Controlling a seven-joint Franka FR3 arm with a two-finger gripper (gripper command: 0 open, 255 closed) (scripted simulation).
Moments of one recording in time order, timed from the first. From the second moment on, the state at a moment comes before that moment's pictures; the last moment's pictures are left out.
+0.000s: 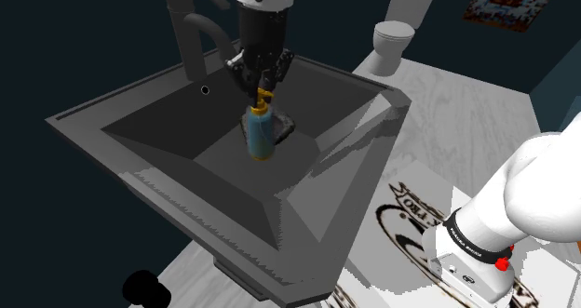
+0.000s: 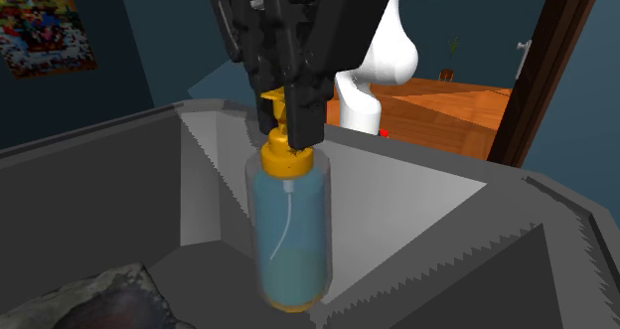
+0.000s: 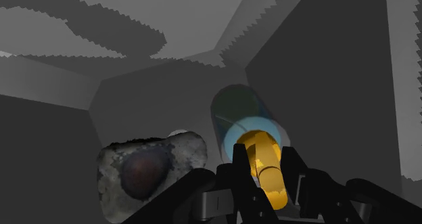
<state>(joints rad) 0.17 -0.06 0.47 -1.86 0.07 1.85 0.55</state>
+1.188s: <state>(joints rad) 0.09 0.15 0.38 -1.41 -0.01 1.57 0.40</state>
